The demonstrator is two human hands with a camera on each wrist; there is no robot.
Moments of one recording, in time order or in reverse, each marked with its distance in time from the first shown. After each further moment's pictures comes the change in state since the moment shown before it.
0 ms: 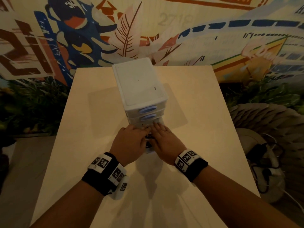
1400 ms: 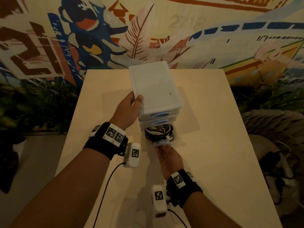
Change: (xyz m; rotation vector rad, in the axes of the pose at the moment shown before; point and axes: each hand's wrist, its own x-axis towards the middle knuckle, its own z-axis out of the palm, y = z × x) left_hand 0.082 -0.069 -0.040 -1.078 0.200 -0.474; right_hand 0.020 -0.045 0.057 2.146 0.574 0.918
